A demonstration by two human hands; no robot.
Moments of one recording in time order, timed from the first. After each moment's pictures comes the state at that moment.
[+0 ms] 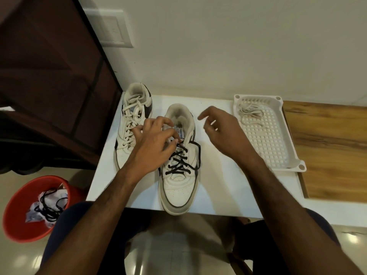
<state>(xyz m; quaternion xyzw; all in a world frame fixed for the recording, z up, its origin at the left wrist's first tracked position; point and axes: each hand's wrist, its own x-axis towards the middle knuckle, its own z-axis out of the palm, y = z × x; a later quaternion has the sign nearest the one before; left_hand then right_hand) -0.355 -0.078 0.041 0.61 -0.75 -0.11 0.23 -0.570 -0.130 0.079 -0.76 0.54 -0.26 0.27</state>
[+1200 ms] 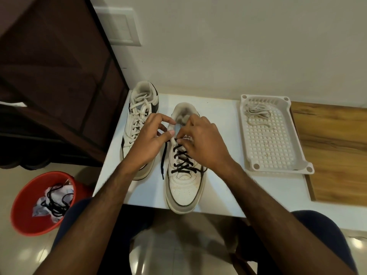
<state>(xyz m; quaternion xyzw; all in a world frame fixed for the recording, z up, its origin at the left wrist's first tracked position) -0.336 -0.085 0.043 0.59 -0.60 -0.38 0.39 -0.519 -0.111 0.060 -0.85 0.45 -0.19 0.18</state>
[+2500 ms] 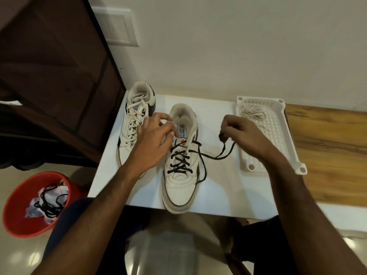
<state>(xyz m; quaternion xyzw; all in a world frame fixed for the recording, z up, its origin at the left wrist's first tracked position) -0.347 -0.081 0.039 0.62 -0.71 -0.17 0.29 -0.609 -0.131 0.098 -0.70 0.53 -0.22 0.43</state>
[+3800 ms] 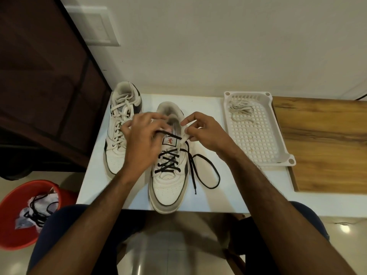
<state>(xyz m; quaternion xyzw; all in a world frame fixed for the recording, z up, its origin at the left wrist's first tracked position) -0.371 -0.083 0.046 0.64 -0.68 -0.10 0.35 -0.565 -0.135 0.067 -0.61 0.55 -0.24 0.51</state>
